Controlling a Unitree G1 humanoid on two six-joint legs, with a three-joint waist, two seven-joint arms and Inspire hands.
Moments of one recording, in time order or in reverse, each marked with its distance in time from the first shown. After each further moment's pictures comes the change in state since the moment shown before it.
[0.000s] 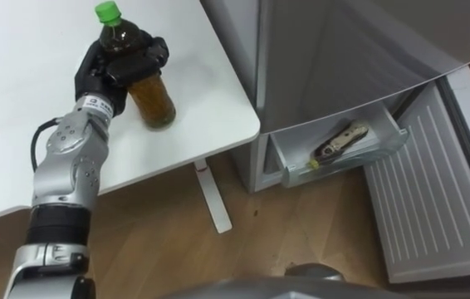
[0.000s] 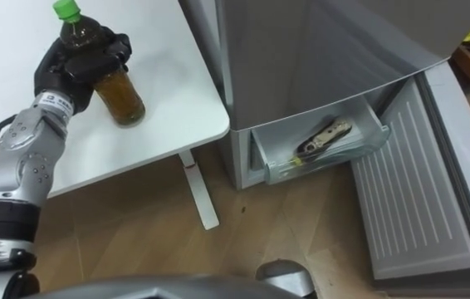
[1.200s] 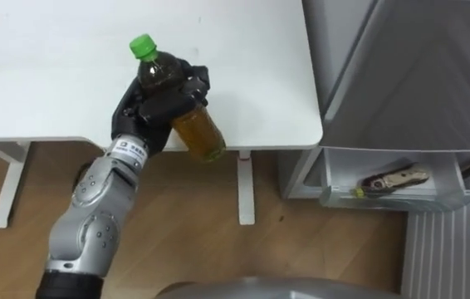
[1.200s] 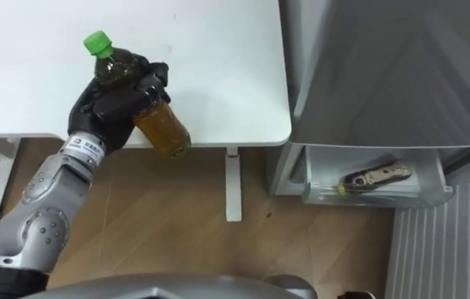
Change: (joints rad) left arm 0.318 -0.037 -0.177 -0.354 -0.296 0.008 -0.048; right arm -0.121 -0.002 0.215 0.001 0.046 -0.012 -0.123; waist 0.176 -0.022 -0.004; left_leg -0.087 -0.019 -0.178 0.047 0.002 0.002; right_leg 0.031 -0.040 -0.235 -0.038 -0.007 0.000
